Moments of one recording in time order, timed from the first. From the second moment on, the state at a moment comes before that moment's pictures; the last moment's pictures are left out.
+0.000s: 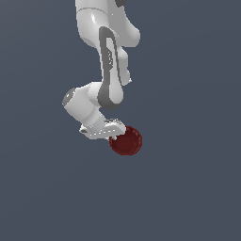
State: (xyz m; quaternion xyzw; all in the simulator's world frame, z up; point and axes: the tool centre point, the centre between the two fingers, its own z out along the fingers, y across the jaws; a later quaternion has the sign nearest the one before) arm -0.003 -0.041 0.080 -0.96 0.08 -0.02 0.25
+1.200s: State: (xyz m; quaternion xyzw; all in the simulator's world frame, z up) arm -0.017 0.106 0.338 -0.96 0.08 -0.02 0.25
